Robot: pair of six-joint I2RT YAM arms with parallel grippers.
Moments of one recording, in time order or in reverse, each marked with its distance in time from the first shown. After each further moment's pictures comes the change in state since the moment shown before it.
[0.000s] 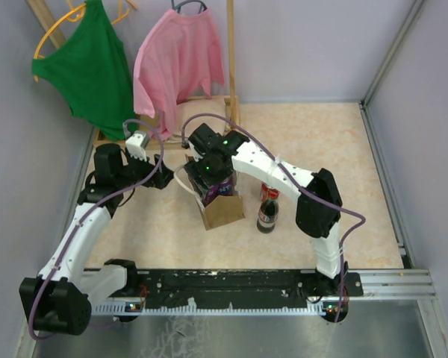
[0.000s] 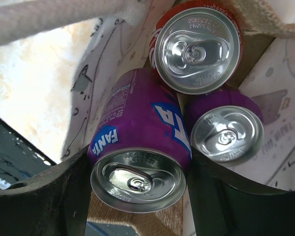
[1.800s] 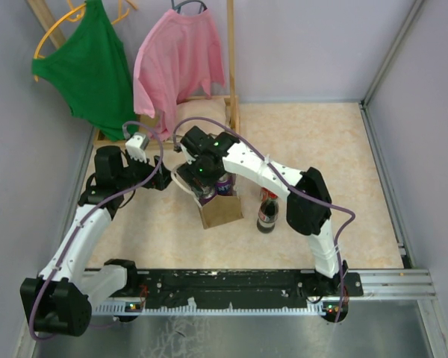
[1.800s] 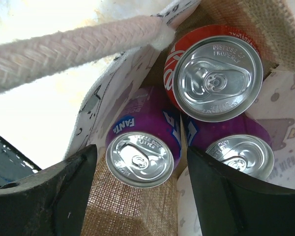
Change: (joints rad) left arm 0.005 -0.006 -0.030 0.026 0.002 -0.015; right arm 0.030 0.101 0.079 -0.010 0.025 -0.057
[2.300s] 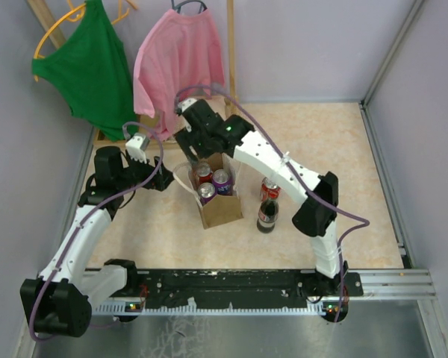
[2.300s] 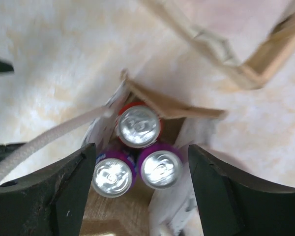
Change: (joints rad) left arm 0.000 -0.008 -0.006 0.002 0.014 0.000; right arm -0.013 -0.039 0.190 0.046 0.214 0.013
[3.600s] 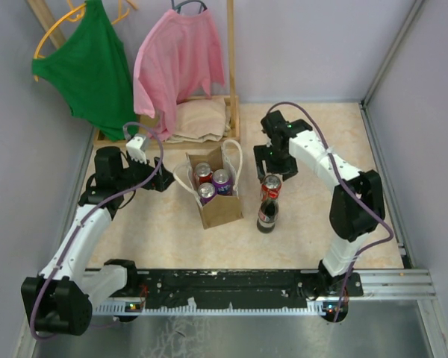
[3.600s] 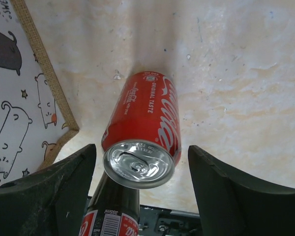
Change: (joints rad) left arm 0.011 0.011 -0.006 0.001 0.029 0.001; right arm -0.466 -0.278 -0.612 -0.105 -0.162 0.190
